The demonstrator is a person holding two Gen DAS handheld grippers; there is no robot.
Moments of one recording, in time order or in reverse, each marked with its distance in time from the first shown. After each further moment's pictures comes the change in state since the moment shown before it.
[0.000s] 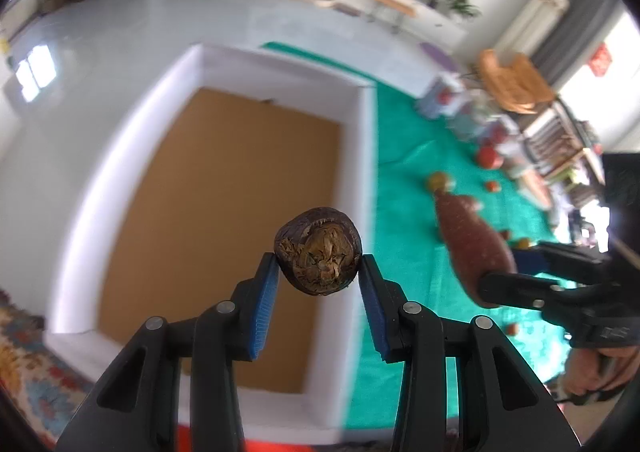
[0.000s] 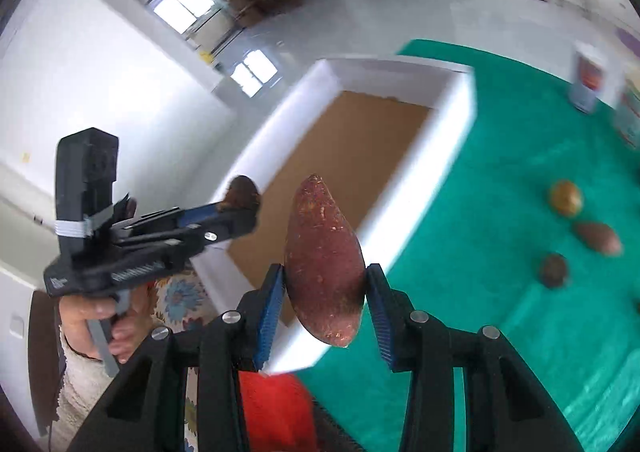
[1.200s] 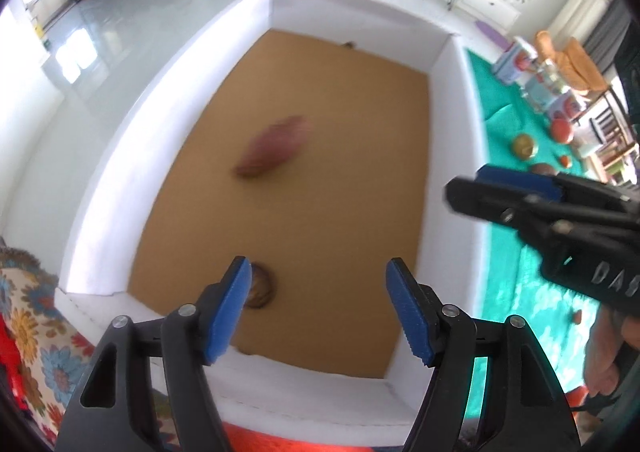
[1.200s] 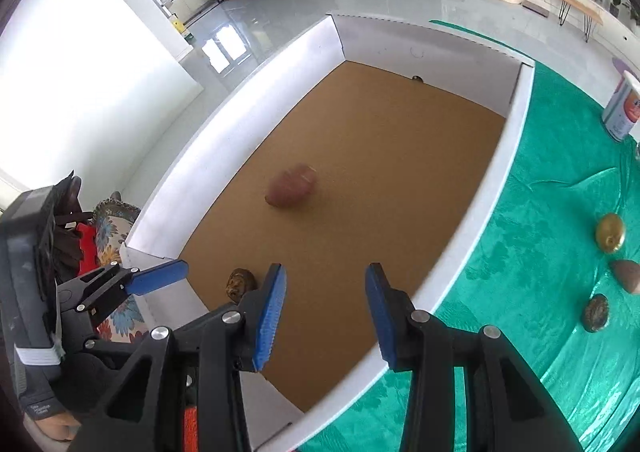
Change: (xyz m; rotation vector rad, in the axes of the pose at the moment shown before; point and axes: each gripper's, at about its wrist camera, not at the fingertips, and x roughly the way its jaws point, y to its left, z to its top) left arm 0.039 0.044 -0.033 -0.026 0.063 0.145; right arm 0.124 0.028 0.033 -0.040 0.051 -0.197
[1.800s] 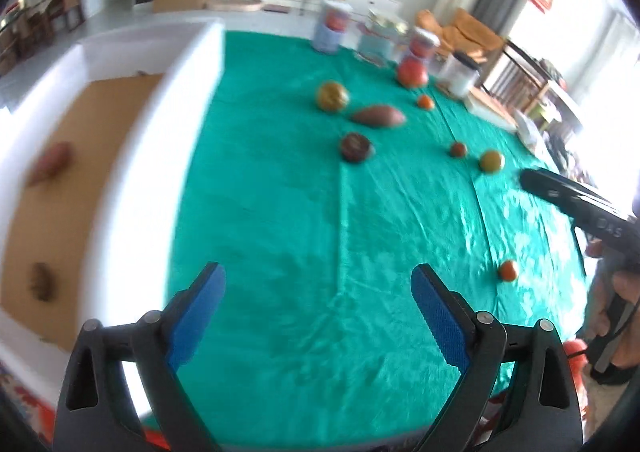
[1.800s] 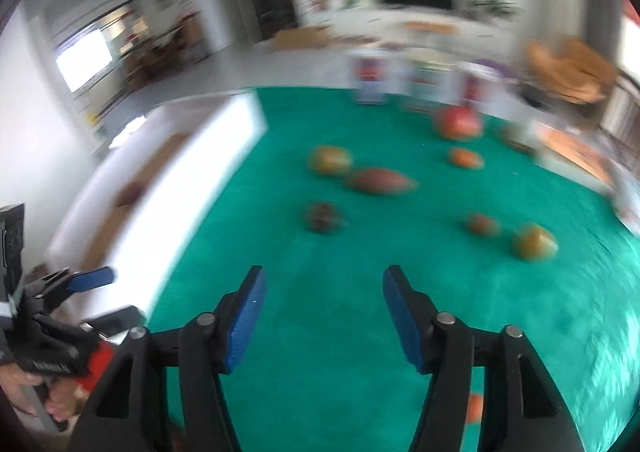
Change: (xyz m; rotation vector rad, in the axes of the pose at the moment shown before) left arm 0.037 -0.222 -0.090 0.294 -0.137 -0.254; right arm -0.193 -0.222 -0.243 0.285 -0.363 -0.389
